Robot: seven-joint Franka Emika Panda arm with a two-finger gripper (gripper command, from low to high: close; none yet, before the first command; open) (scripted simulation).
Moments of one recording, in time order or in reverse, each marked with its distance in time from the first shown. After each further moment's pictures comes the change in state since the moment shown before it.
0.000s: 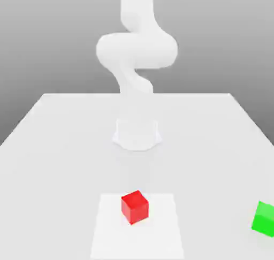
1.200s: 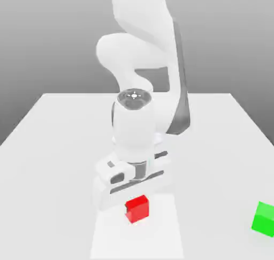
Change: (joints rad) arm 0.044 0.864 -0.050 -0.427 0.053 0.571 -0.535
